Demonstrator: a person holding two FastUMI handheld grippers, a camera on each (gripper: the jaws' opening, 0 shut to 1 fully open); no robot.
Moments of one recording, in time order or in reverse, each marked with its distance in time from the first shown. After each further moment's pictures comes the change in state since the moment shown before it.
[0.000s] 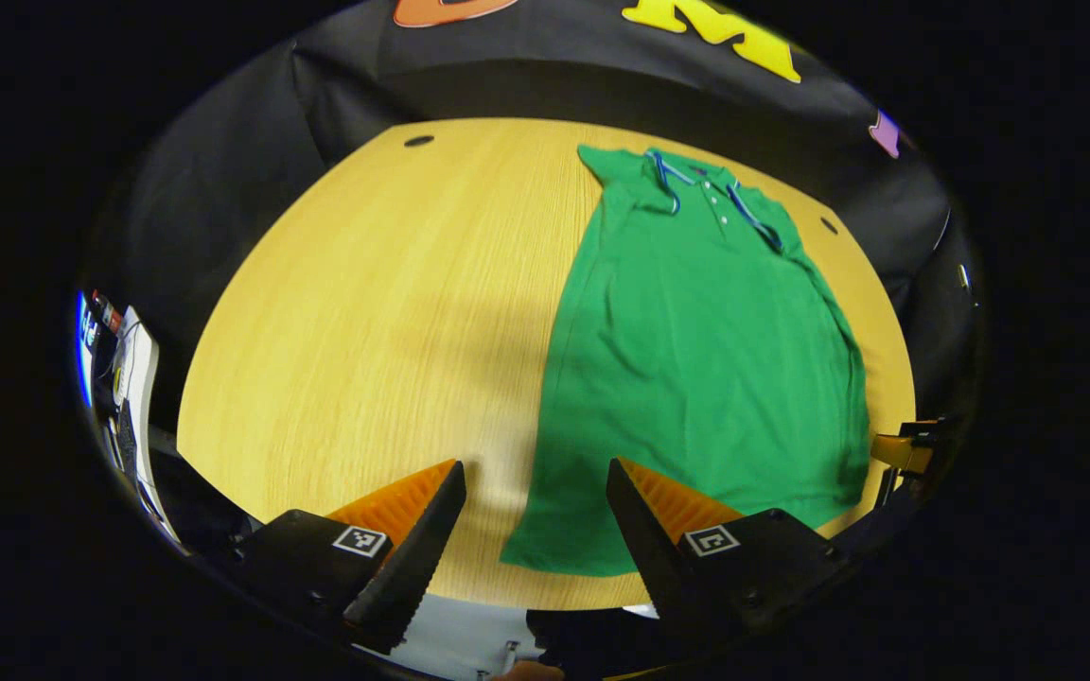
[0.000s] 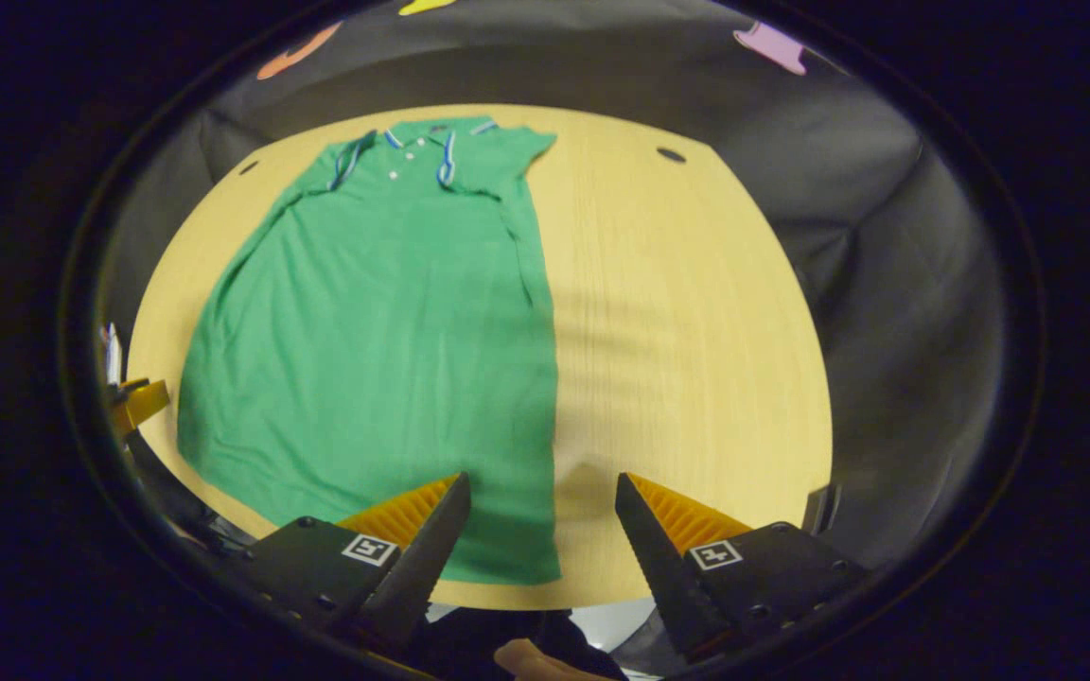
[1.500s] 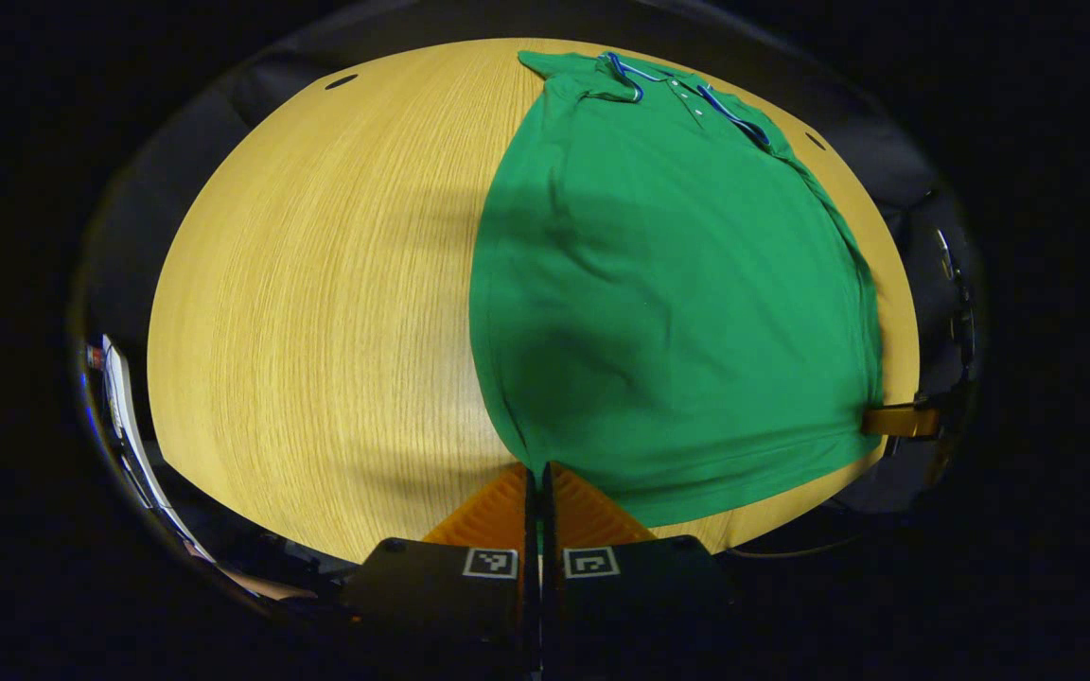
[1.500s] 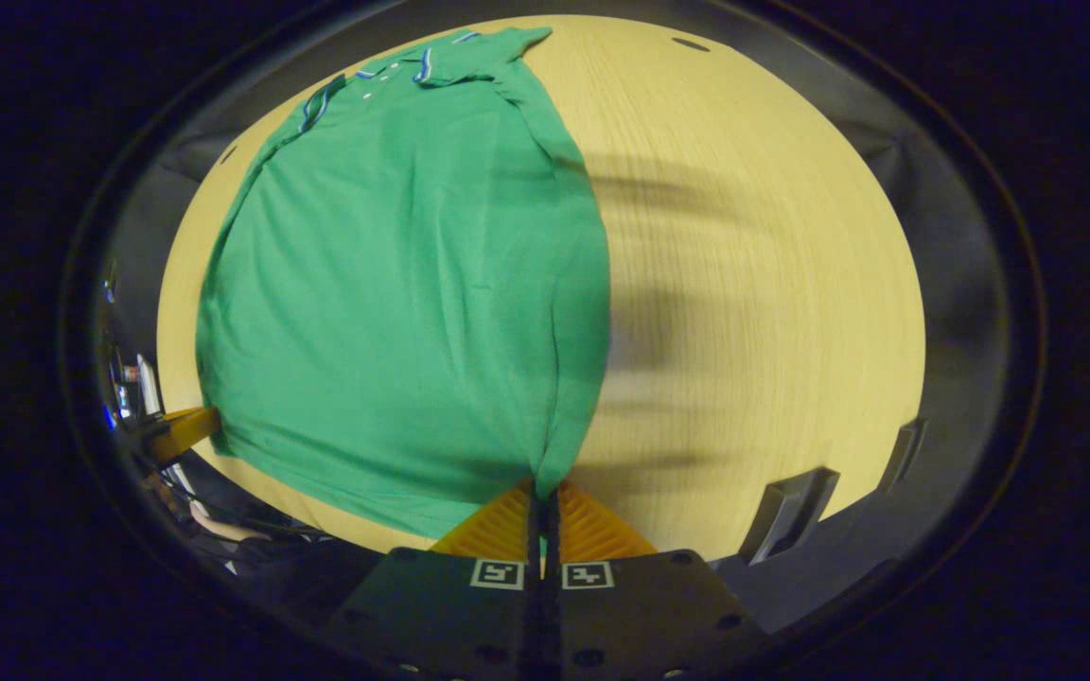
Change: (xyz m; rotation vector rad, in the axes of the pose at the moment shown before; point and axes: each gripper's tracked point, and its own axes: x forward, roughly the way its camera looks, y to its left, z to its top) left arm 0.020 -0.029 -0.029 0.104 0.262 -0.073; right arm 0.026 0.022 -0.044 0.048 0.294 0.170
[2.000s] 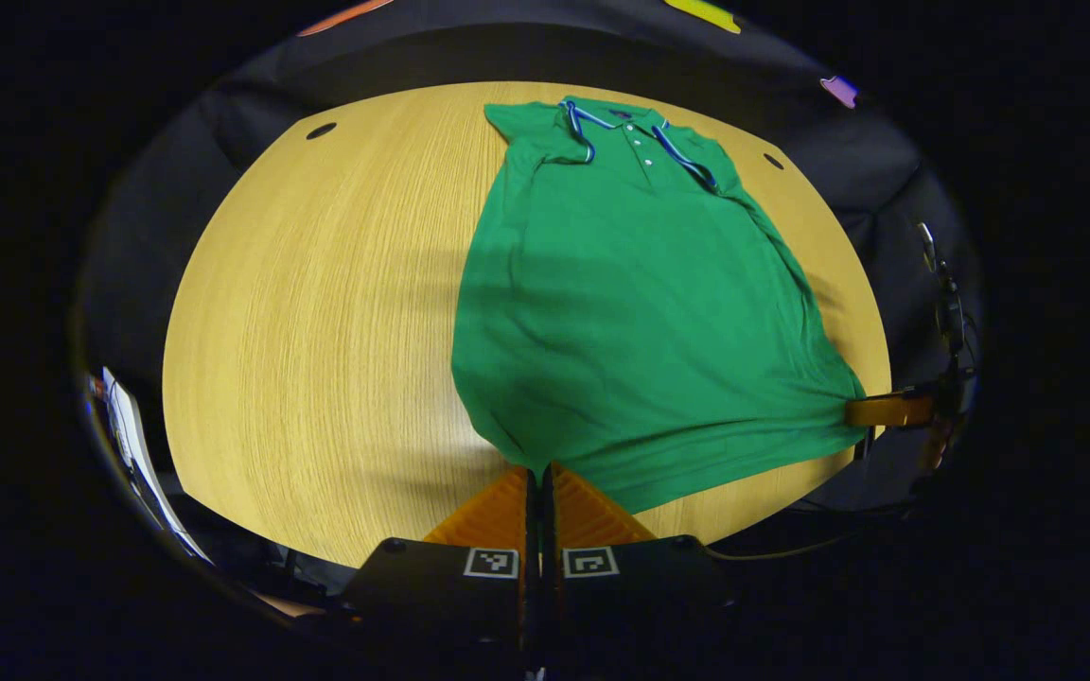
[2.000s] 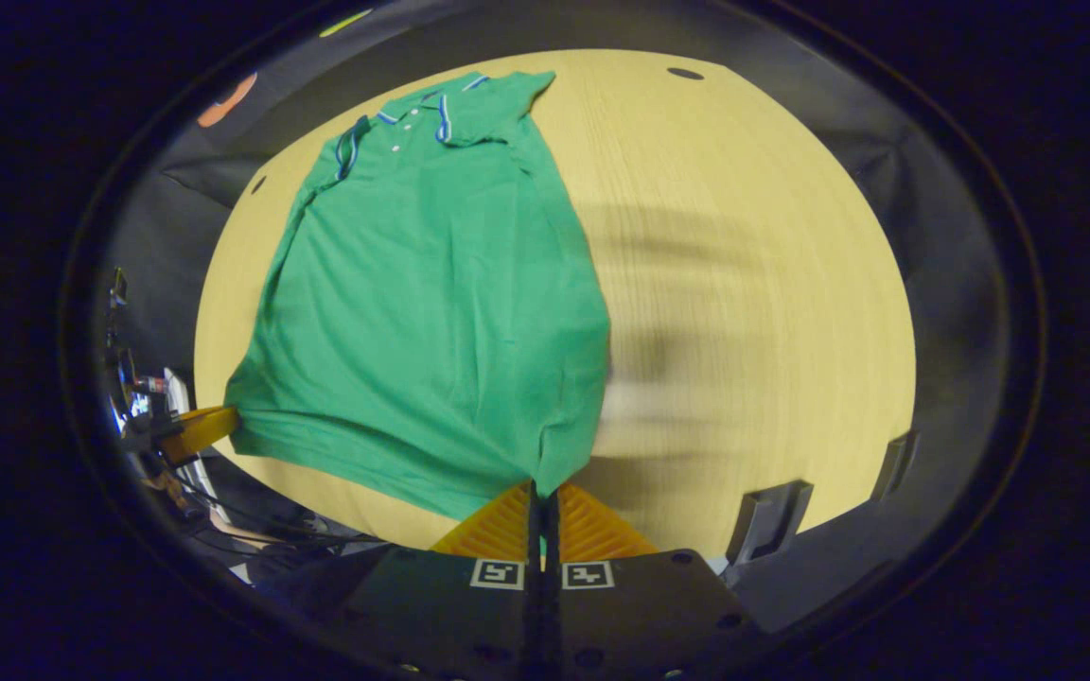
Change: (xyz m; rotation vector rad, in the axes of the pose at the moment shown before) left arm -0.057 -0.017 0.047 0.068 -0.137 -0.019; right arm -0.057 0.003 0.029 0.002 -0.122 0.078
